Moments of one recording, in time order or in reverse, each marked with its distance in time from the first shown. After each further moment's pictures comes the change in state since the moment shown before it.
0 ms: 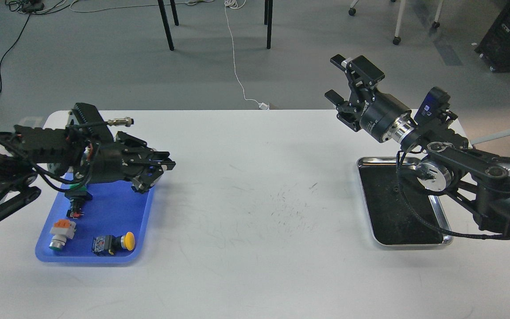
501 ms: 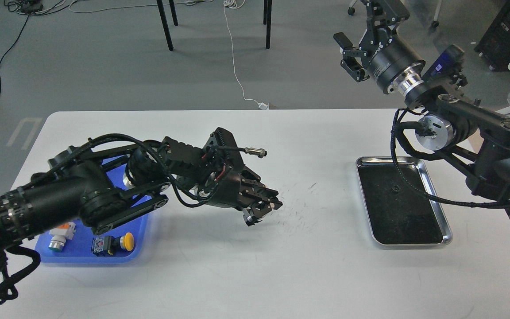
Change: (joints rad) left arm -0.140 -0.566 0.171 0.233 0.000 -0.111 0.000; right arm 0.123 0.022 0.007 -0.033 0.227 -0.036 0.000
